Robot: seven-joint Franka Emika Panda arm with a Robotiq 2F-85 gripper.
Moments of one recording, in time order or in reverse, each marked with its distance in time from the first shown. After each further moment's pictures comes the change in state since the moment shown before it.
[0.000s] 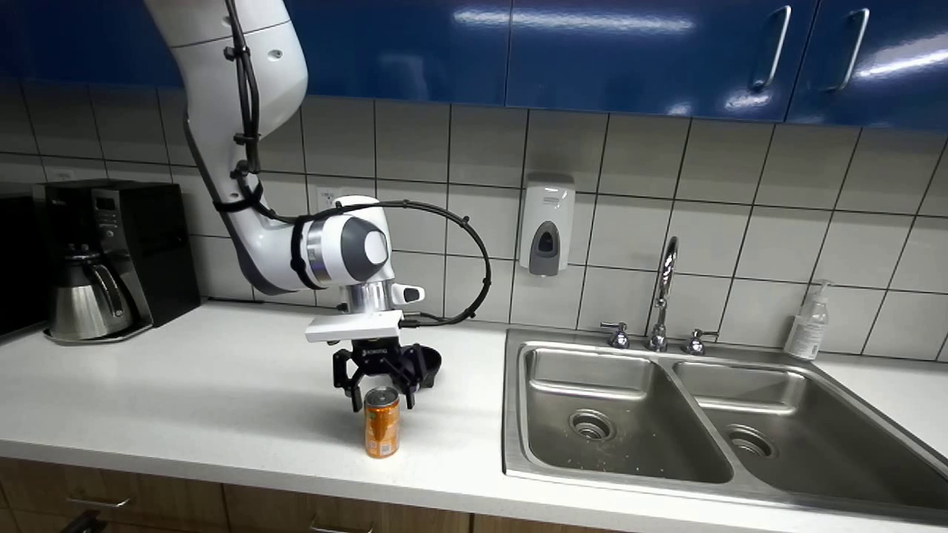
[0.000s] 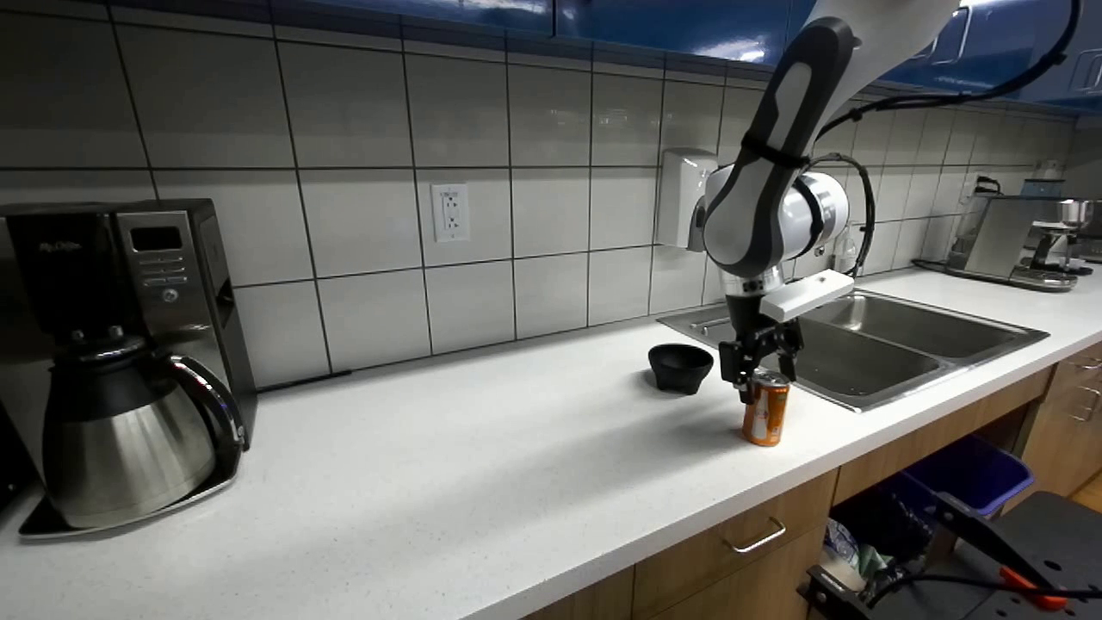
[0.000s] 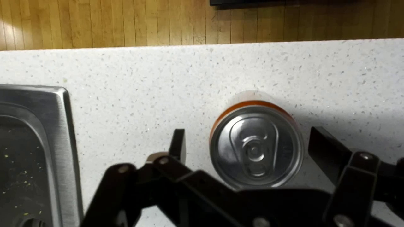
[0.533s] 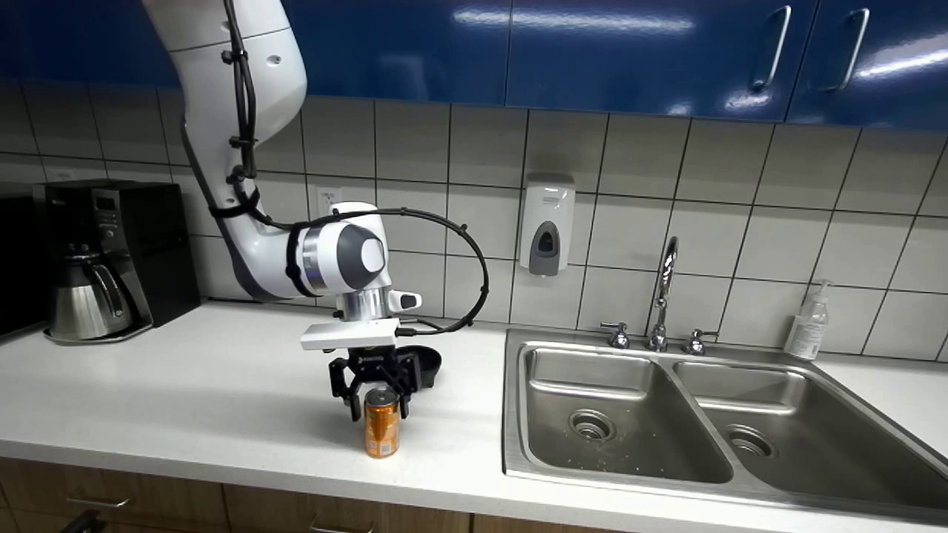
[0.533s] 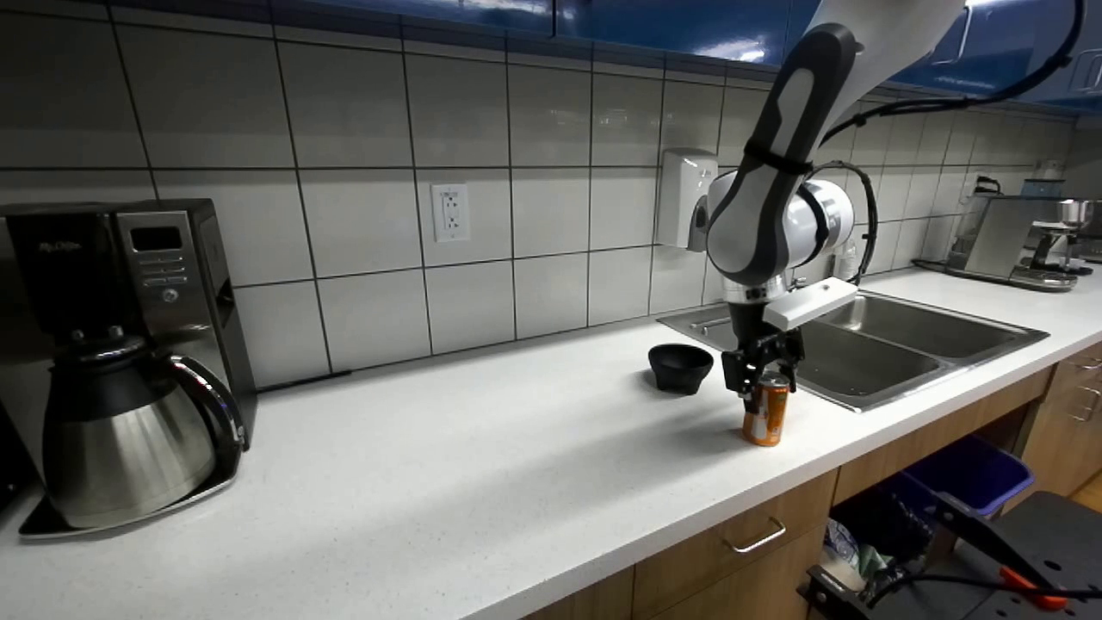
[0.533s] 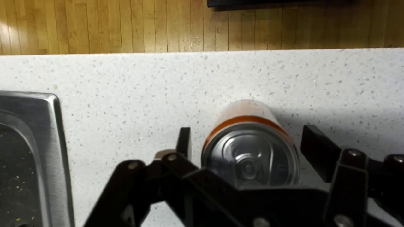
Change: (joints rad) arm 0.000 0.005 0.000 -0.026 0.000 0.031 -0.002
